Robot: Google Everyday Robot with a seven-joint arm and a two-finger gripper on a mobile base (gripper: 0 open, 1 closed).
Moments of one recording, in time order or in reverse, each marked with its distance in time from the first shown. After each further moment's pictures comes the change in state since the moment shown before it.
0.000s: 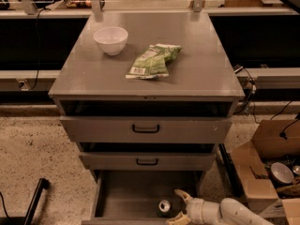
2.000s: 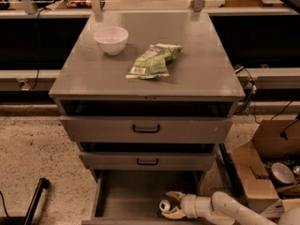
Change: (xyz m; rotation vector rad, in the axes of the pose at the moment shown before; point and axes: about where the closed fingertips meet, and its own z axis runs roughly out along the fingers) arm 0.031 -0.021 0.044 -0.057 0.023 -0.059
